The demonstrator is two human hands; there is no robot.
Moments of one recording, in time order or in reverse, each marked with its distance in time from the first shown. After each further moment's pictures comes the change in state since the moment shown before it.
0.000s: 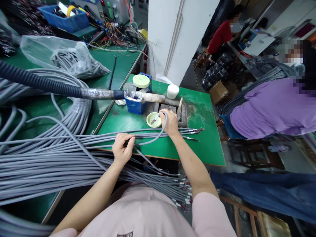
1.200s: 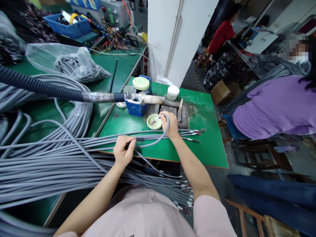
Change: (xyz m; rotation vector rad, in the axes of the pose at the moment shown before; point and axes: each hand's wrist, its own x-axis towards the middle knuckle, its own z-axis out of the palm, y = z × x) left_hand 0.001 0.001 0.000 0.018 -0.029 0.017; right_hand -0.005 0.006 0.004 0.094 0.051 -0.022
